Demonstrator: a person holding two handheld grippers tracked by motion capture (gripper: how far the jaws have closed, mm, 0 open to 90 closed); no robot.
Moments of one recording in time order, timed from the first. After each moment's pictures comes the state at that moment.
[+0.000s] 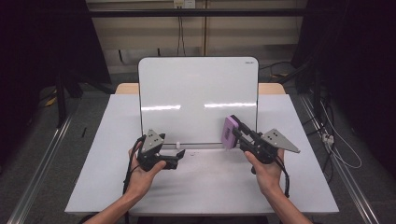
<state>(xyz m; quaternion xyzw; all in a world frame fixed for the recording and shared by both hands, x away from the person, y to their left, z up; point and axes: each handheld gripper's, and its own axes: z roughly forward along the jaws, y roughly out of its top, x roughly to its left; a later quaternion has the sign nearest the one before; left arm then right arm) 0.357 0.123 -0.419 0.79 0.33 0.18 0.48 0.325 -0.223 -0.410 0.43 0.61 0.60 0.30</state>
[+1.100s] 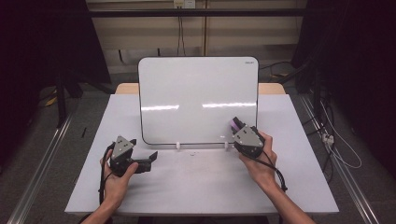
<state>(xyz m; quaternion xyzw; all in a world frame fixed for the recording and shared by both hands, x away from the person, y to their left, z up) 0.351 0.194 -0.435 0.76 0.40 0.21 0.47 0.347 -0.194 -0.412 0.32 0.76 0.32 0.47</state>
